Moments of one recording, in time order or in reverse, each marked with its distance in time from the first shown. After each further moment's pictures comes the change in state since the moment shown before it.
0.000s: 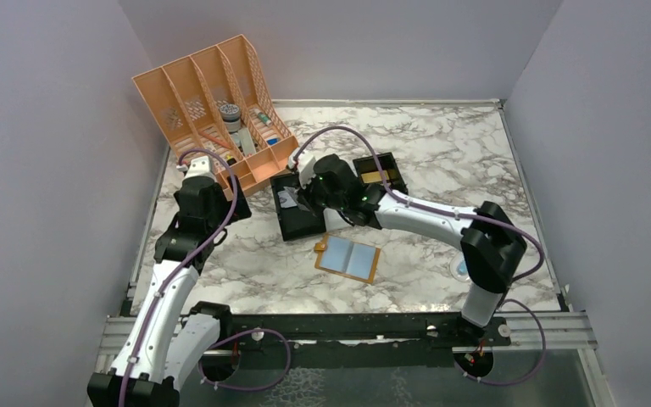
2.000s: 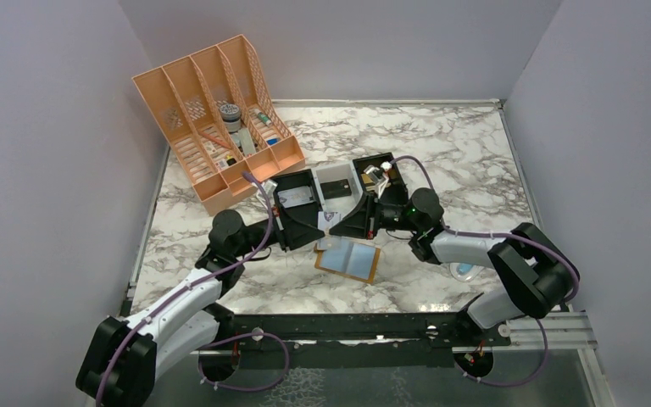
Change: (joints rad) left arm -0.317 0.072 -0.454 1.155 0.885 -0.602; right arm -0.297 -0.247 -0.743 1.126 -0.834 1.006
